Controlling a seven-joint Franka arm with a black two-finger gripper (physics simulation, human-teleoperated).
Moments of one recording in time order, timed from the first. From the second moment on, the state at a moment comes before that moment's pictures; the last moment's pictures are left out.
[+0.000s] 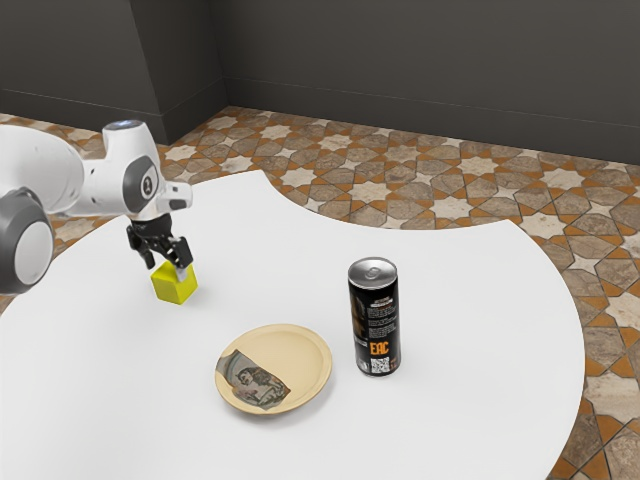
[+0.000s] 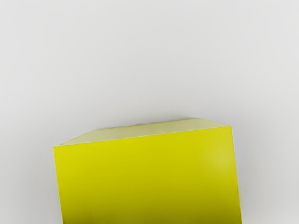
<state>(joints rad) 0.04 0.57 0.33 -1.66 -0.20 2.17 0.49</state>
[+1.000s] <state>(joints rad) 0.04 0.62 0.32 -1.66 -0.22 2.18 0.35</state>
